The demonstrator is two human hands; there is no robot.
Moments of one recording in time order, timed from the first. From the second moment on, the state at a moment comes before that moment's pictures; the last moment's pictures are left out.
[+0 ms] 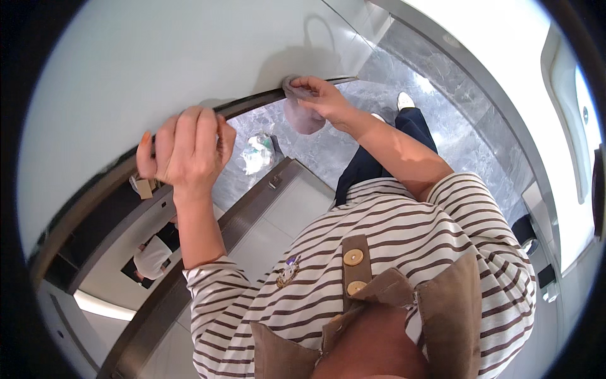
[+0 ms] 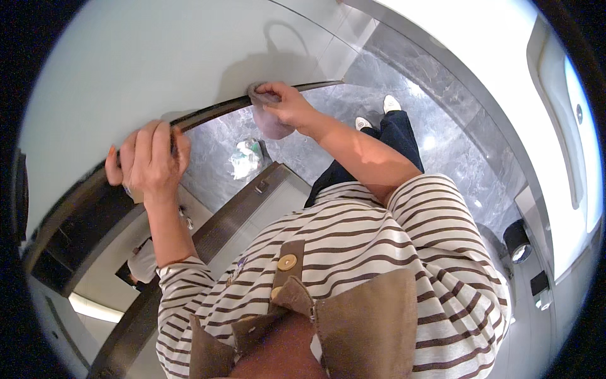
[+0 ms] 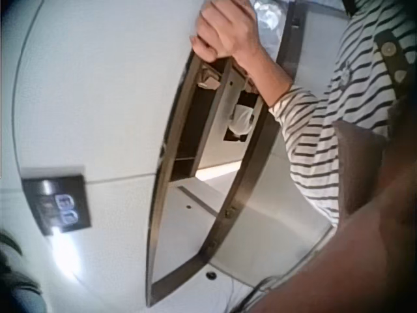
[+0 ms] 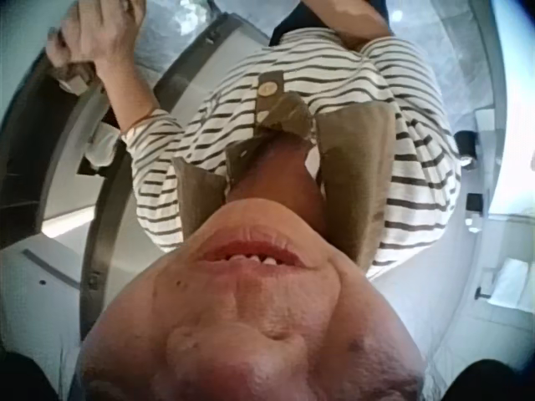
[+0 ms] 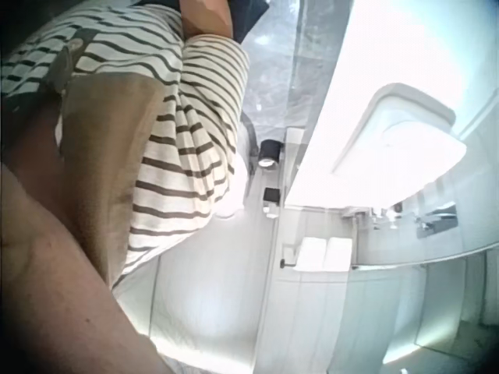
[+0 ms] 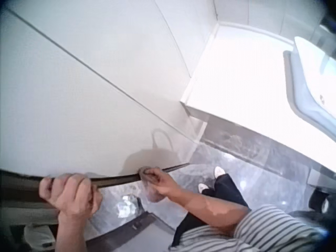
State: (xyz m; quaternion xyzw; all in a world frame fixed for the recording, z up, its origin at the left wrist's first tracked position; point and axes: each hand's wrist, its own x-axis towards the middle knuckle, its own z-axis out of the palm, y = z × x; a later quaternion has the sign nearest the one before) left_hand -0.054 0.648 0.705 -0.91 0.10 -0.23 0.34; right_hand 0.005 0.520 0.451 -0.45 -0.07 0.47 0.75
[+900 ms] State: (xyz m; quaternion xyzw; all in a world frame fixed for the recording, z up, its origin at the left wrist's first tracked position) left_hand -0.207 0.637 0.613 -0.85 -0.23 -0.38 -0.29; right_hand -0.082 0.537 0.593 -0.39 -0.22 0.49 0.75
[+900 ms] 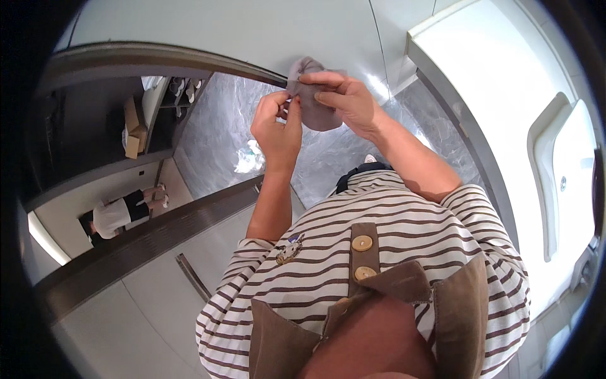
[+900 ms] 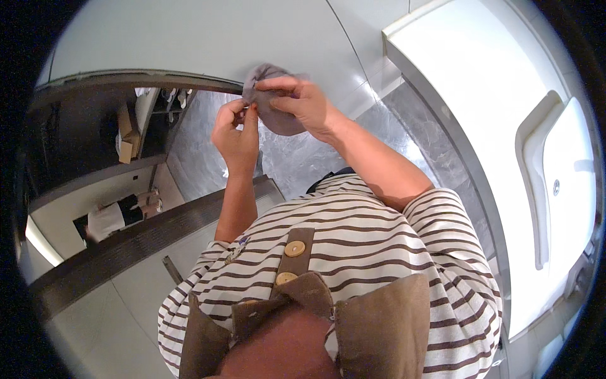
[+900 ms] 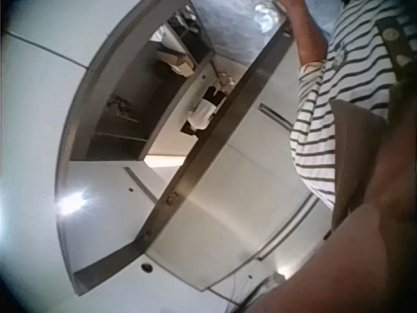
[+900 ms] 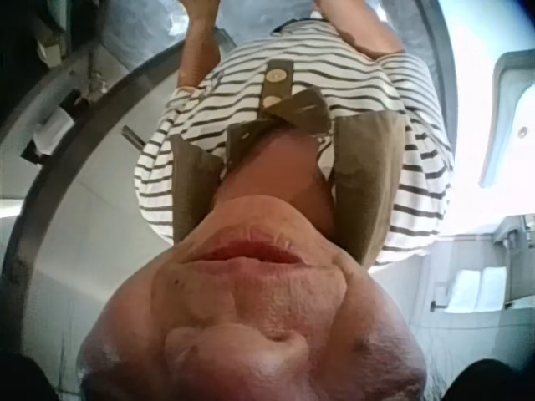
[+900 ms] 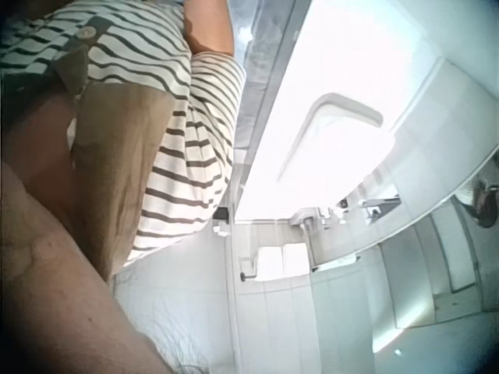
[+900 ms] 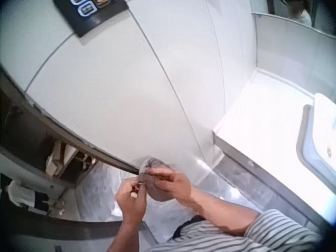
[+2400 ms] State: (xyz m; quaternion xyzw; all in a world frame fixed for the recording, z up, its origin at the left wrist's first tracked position) left_hand -0.166 0.627 0.561 -0.73 -0.27 -0.55 -0.30; right_hand -0.071 0.524 0.546 -0.47 -0.38 0.32 0.73
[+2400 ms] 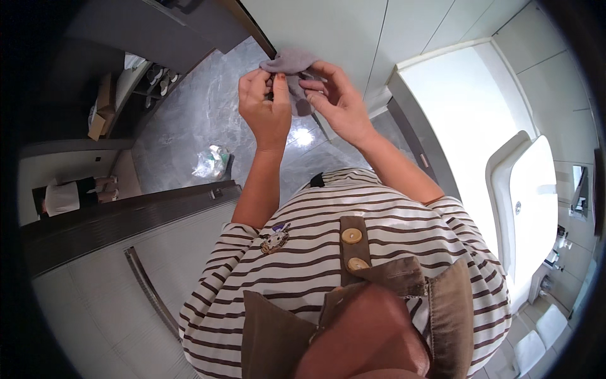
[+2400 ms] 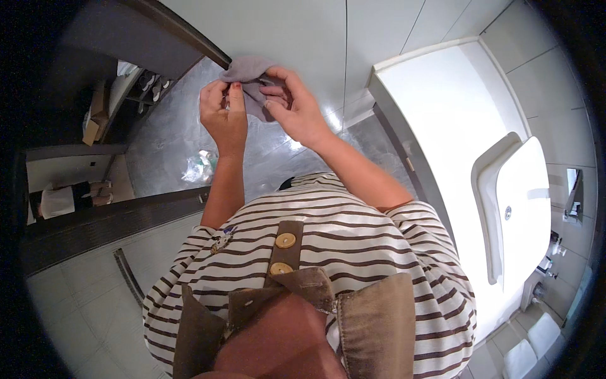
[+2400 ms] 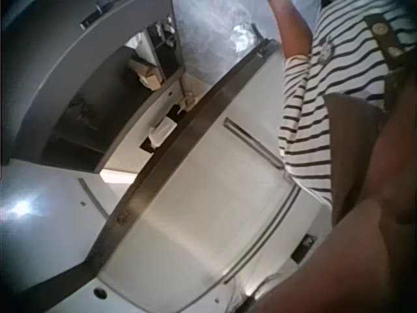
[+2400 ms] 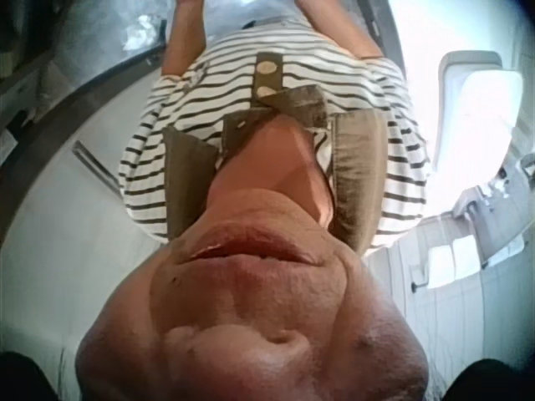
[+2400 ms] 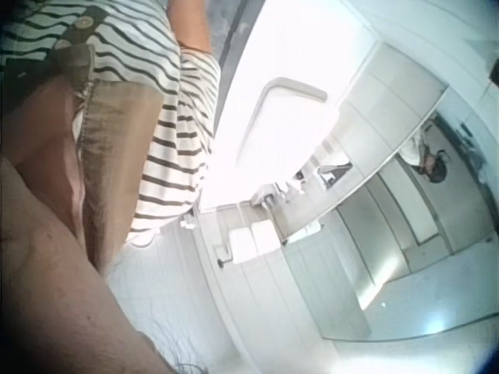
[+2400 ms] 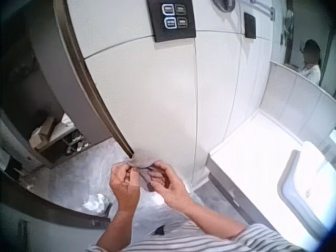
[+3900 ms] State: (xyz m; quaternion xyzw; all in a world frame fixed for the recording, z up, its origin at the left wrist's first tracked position) left_hand -0.087 0.648 0.505 -0.65 -0.16 -0.71 -0.21; right_hand -0.044 0.491 0.554 -0.66 -0.52 -0.07 0.54
